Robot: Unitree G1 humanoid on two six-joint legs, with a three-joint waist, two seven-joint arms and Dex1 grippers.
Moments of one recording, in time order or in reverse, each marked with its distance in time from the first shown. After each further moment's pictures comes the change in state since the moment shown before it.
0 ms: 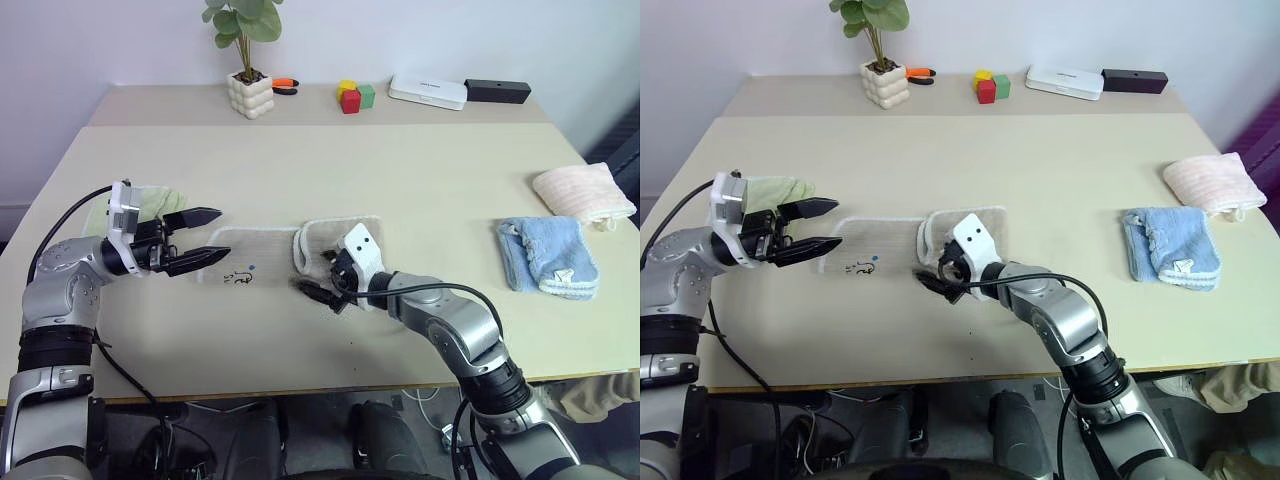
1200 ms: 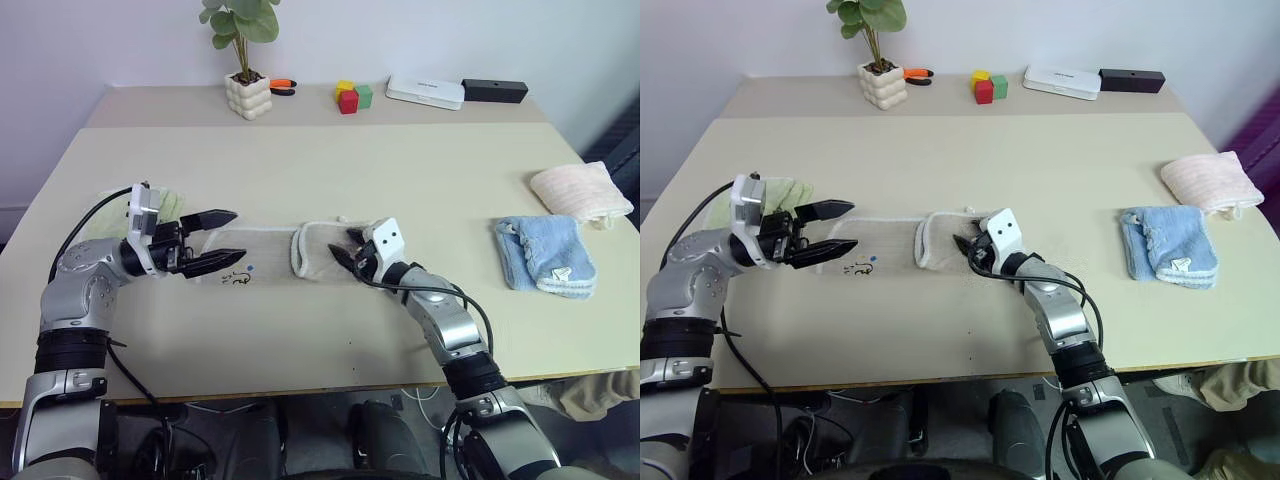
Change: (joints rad) left arm 0.013 -0.049 -0.023 -0.076 -0.001 0.030 0.044; right arm -0.003 0.126 -0.160 0.495 -0.256 -0.651 0.040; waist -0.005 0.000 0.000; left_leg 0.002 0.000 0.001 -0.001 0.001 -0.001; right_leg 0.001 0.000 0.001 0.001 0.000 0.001
